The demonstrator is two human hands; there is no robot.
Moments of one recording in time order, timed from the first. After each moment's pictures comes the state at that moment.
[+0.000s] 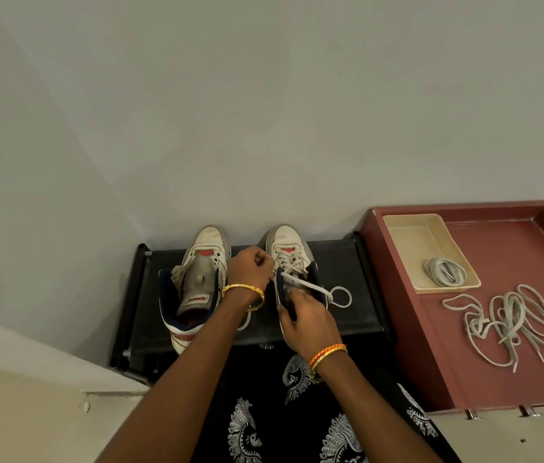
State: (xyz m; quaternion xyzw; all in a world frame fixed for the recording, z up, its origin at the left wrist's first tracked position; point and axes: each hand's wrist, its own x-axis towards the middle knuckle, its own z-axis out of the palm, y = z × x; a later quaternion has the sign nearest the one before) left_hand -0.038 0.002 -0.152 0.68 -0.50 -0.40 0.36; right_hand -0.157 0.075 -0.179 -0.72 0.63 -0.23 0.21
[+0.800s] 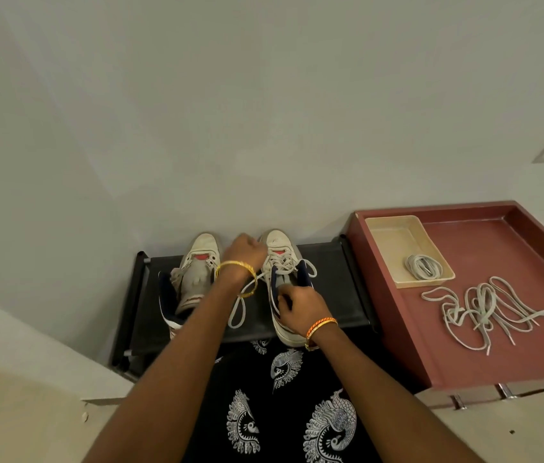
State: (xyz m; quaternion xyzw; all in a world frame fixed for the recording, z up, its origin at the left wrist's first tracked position) left_hand -0.041 -0.002 -0.108 0.72 -0.53 -0.38 0.24; right_hand -0.173 0.063 -0.178 -0.73 0.62 -0.18 0.22
